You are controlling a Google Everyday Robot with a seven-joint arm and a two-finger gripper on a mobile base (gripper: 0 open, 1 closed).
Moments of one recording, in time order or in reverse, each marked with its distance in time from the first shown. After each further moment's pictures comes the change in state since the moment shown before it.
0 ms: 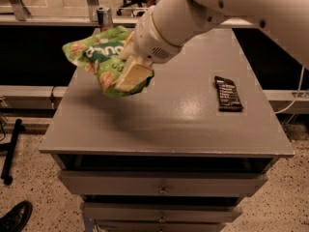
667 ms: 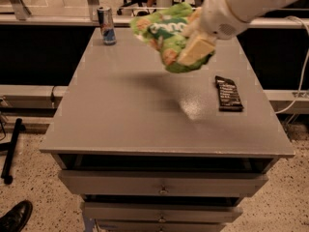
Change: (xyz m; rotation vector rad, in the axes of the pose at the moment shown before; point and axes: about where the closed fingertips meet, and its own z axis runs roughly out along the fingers) arm 0.108 -0.065 -0.101 0.210 0.167 0.056
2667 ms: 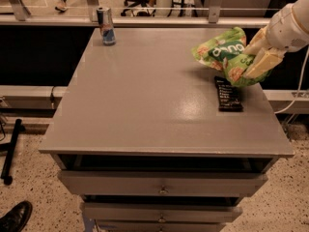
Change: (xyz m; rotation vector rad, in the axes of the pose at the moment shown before) arm 0.185 -0.026 -0.027 -0.115 0.131 -0.039
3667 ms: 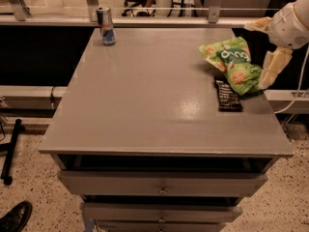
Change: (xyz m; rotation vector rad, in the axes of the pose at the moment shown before) arm 0.016 -0.011 0.005 -0.041 0.002 -0.058
